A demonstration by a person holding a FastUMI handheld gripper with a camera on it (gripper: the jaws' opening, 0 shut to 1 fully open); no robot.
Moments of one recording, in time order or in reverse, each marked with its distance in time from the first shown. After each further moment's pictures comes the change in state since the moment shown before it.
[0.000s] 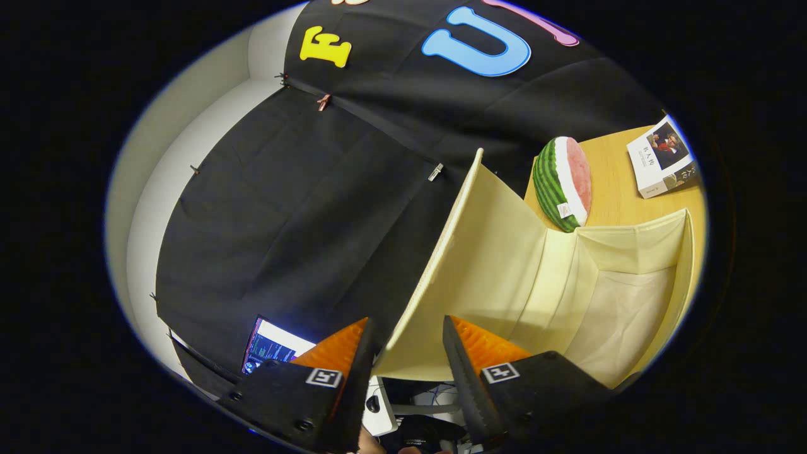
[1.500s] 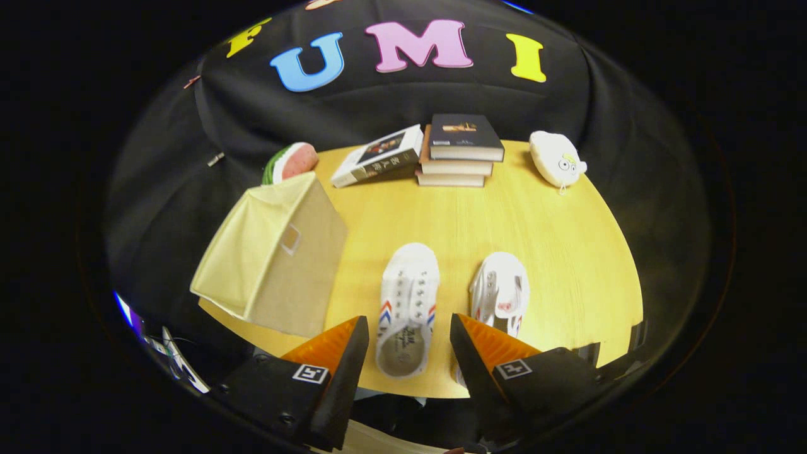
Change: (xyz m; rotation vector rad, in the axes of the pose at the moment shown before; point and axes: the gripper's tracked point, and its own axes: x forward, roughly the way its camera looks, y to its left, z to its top) arm -0.354 -0.289 -0.086 -0.154 -0.012 -1.075
